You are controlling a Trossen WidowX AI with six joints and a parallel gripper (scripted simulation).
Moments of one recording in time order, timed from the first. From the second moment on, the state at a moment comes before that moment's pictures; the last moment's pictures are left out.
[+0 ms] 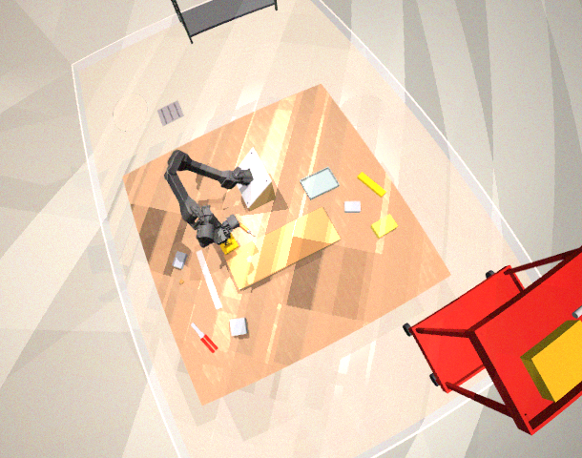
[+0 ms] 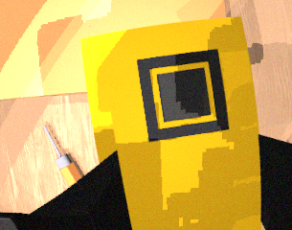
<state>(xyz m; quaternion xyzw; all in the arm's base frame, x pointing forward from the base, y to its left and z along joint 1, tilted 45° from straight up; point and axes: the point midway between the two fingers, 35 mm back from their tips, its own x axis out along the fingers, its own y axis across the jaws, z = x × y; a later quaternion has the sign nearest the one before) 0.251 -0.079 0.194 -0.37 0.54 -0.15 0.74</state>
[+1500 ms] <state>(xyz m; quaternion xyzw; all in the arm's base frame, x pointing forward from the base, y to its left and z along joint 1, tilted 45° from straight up) 0.366 -0.068 0.178 -0.34 0.52 -0.18 0.76</state>
